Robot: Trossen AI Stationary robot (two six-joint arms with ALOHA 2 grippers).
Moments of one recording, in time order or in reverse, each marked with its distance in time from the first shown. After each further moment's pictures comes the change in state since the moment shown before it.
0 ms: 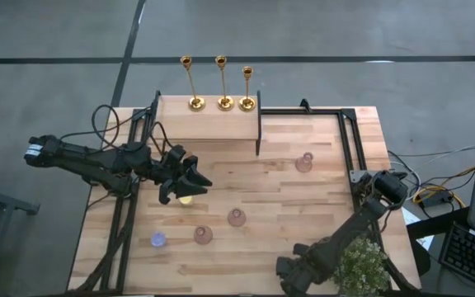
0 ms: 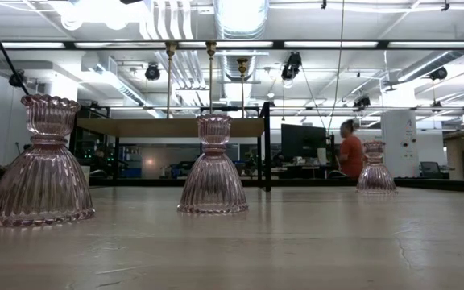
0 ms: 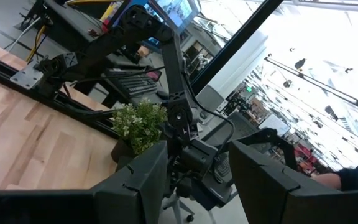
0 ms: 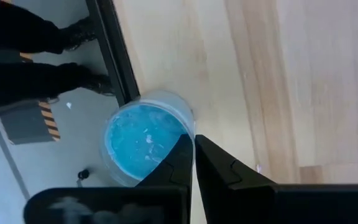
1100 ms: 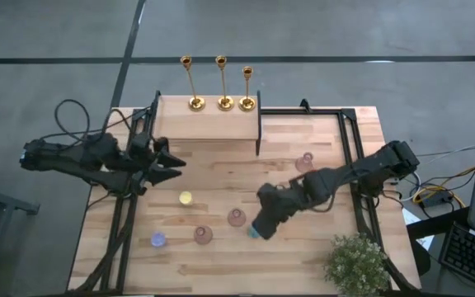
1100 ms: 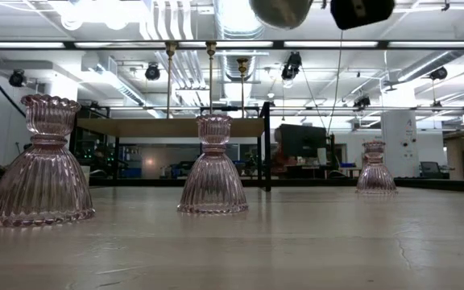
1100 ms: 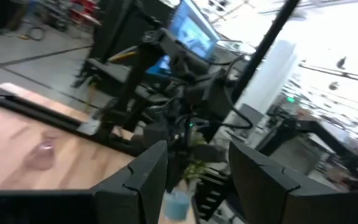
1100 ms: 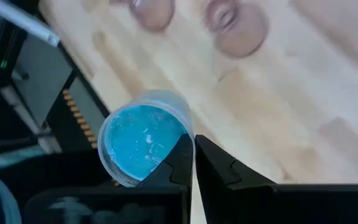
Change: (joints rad) left arm 0.001 -0.306 0.000 -0.287 -0.191 0.218; right arm -0.442 -0.291 0.128 -0.172 0.055 0.086
